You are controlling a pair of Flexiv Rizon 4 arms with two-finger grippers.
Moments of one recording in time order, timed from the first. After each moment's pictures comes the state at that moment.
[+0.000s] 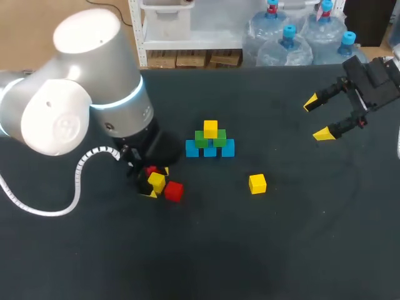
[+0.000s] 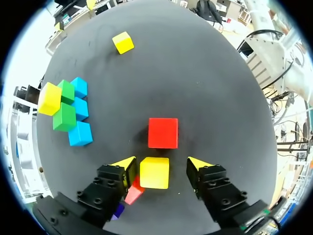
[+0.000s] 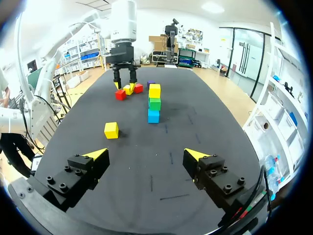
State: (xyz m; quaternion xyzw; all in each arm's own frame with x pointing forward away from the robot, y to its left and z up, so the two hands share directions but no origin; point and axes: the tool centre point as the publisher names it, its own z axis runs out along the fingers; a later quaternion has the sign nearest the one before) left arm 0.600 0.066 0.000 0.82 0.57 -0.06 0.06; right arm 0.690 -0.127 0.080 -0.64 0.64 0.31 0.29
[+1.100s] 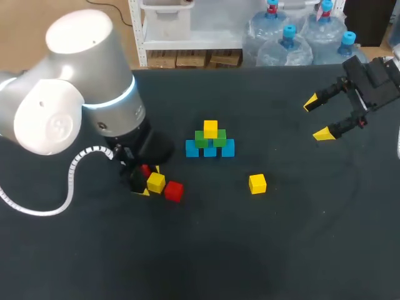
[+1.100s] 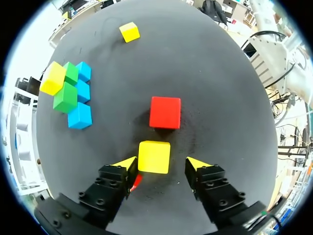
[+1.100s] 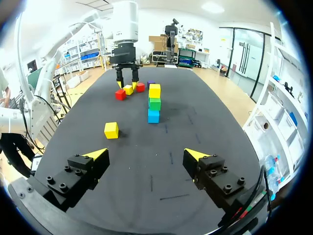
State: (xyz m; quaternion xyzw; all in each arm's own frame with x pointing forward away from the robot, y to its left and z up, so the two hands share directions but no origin) left arm 0.606 0.083 -0.003 0.81 0.59 -0.05 0.06; right arm 0.690 -0.127 0.080 -0.64 0.64 0.31 0.29
